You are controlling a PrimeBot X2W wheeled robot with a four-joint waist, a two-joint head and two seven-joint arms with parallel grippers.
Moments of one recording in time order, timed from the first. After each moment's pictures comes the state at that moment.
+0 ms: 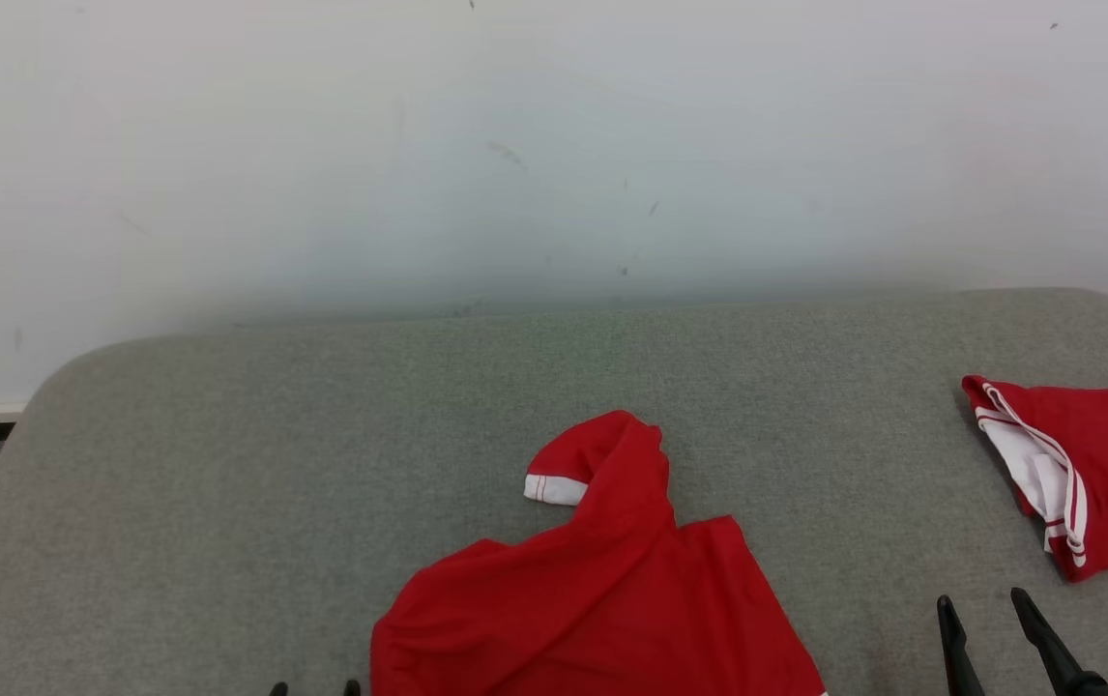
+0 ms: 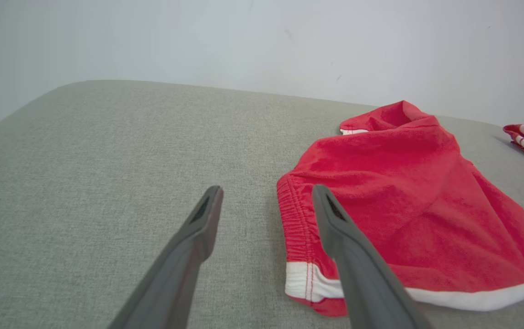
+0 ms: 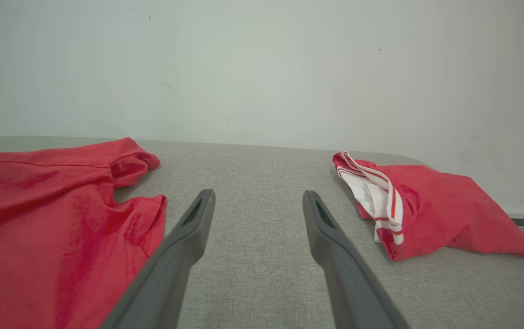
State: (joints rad) left arm 0.17 0.18 -0.21 0.16 -0.31 0.05 -0.26; right arm 0.03 -0.10 0.01 0.28 0.15 0.13 -0.26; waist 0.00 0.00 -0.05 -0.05
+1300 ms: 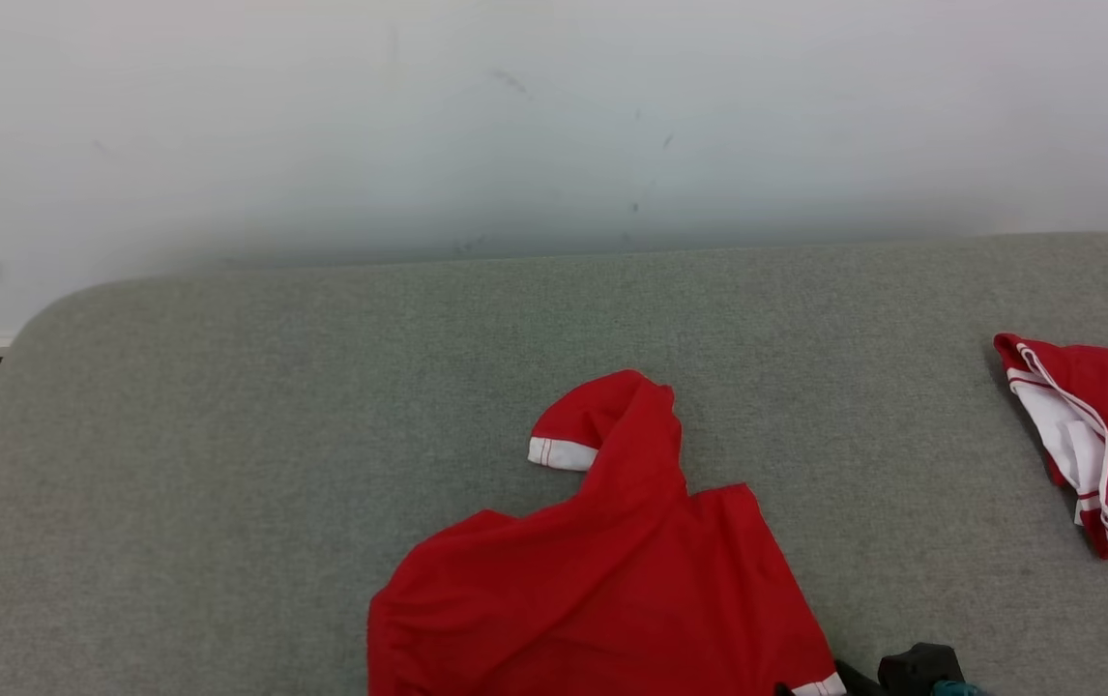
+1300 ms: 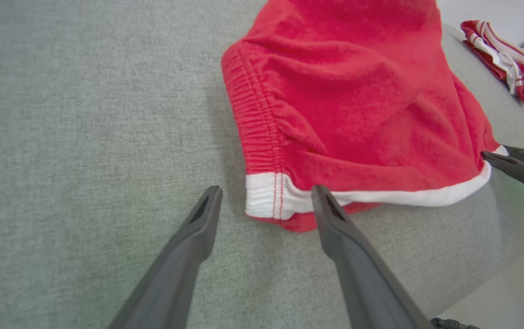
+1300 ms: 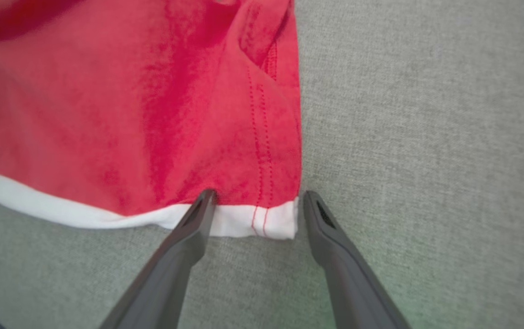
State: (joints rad) left arm 0.10 0.32 -0.36 0.21 -0.51 -0.13 -0.05; right arm -0.14 -0.19 0.49 0.50 0.44 0.13 0.06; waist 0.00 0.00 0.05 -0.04
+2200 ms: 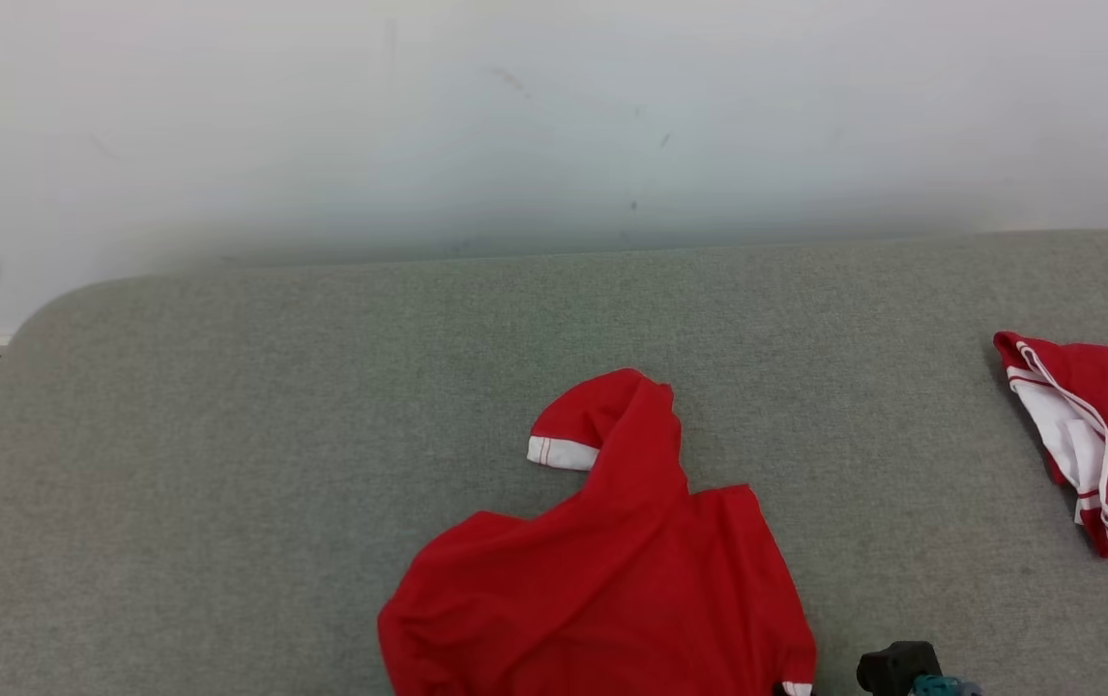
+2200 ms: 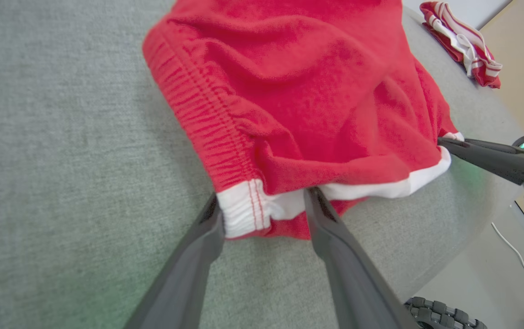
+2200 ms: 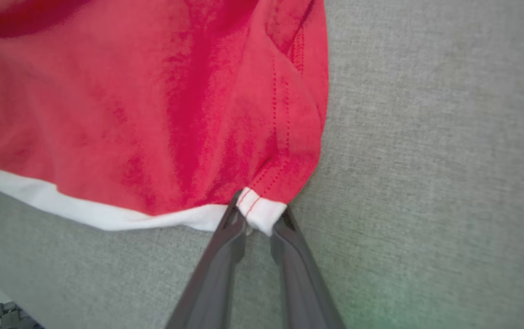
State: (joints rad) left arm -0.04 0.39 -0.62 0.29 -0.67 -0.13 -0.11; right arm -0.18 -0.21 0.60 0.53 0.56 0.12 0.09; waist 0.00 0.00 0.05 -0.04
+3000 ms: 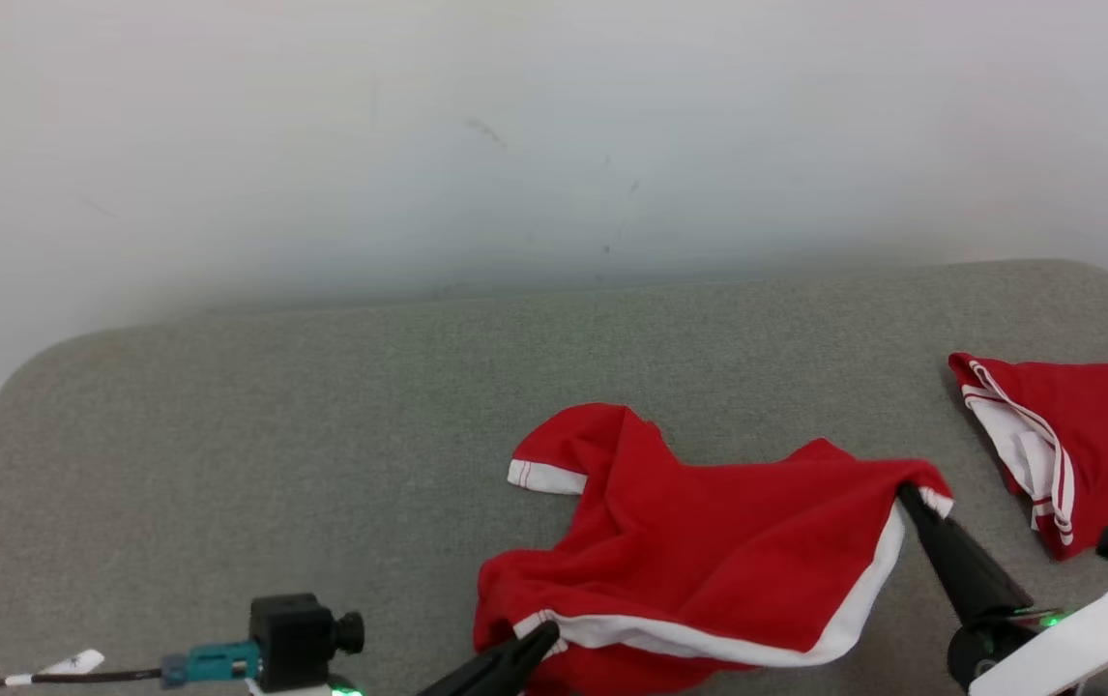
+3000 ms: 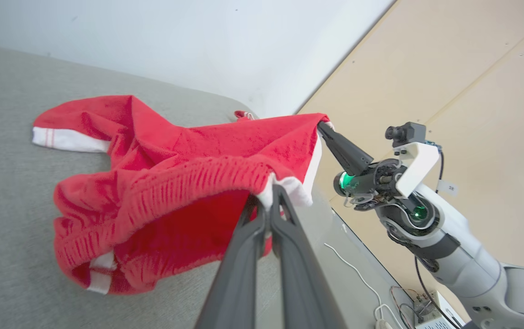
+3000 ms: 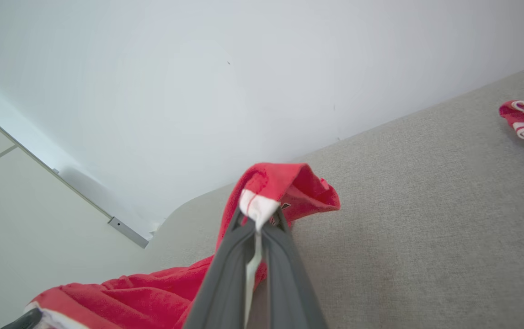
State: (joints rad) left arm -0.09 0.53 -0.68 -0.23 -1.06 -0.12 0.01; right arm -0.10 -0.34 0.33 0.02 1.07 0.13 0.08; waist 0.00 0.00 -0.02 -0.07
